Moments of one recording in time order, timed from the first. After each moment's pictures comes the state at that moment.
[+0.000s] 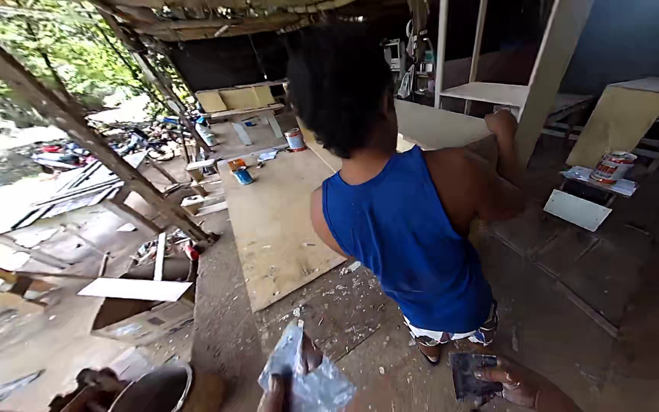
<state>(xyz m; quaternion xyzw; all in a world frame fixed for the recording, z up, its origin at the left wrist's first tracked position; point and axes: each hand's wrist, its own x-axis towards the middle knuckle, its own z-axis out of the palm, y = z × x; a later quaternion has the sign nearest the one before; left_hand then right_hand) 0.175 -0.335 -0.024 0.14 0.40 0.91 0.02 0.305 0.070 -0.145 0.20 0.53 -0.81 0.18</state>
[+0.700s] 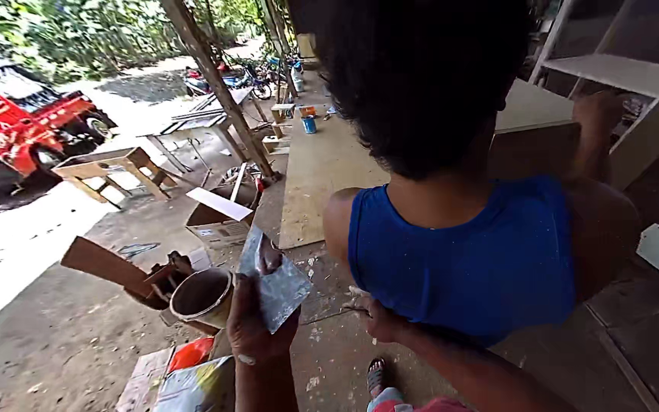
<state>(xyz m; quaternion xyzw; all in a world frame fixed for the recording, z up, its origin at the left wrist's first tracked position) 0.155 -0.251 0.024 0.17 0.28 0.94 -0.14 0.137 -0.045 -0.064 -0.25 0.80 -0.50 0.23</state>
